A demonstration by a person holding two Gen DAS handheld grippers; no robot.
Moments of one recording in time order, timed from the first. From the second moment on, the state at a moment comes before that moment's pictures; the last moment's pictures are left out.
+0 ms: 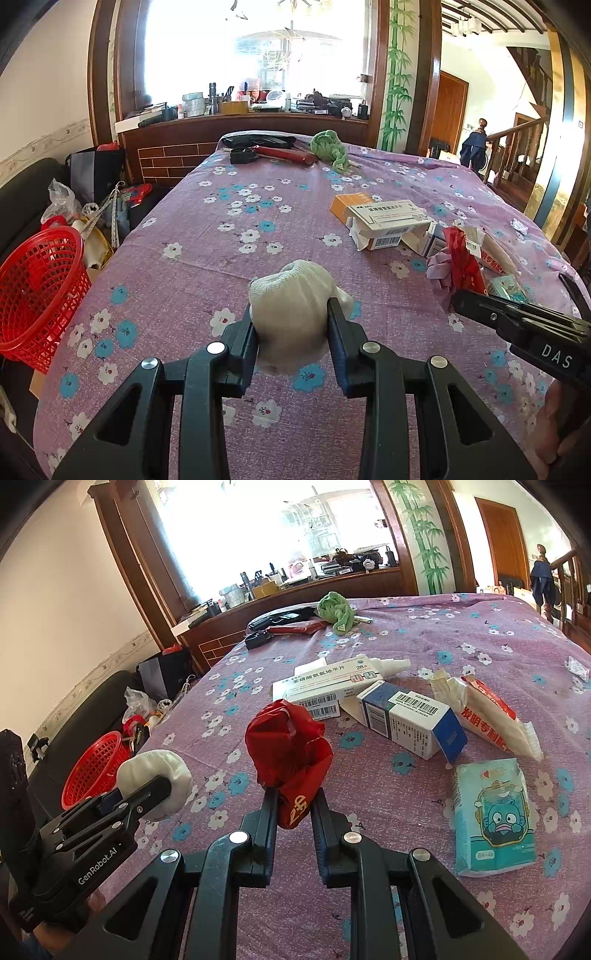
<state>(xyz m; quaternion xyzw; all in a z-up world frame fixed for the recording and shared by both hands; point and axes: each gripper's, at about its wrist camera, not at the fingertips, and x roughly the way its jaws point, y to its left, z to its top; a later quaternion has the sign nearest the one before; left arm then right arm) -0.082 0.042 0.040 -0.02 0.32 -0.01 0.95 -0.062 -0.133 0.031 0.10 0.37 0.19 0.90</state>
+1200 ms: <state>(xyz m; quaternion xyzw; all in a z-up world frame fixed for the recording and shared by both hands) -0.083 0.048 0.038 -0.02 0.34 0.02 0.94 -0.072 -0.130 0.029 0.08 0.38 0.18 0.90</state>
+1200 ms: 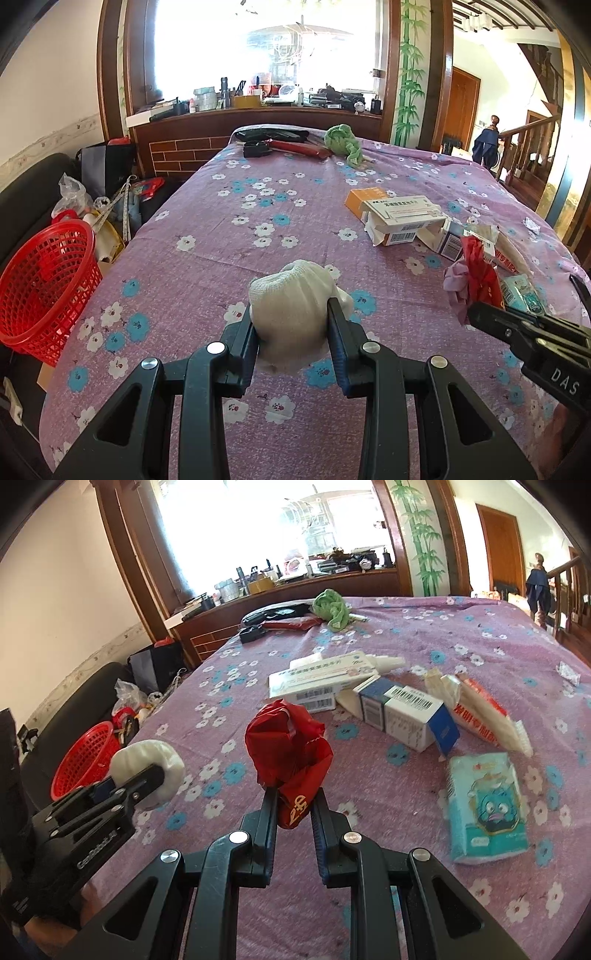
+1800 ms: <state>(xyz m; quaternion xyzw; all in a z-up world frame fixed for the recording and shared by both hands) -0.091 0.081 0.054 -0.05 0.32 0.04 0.94 -0.074 -0.100 0.042 0.06 0.39 0.21 0.89</state>
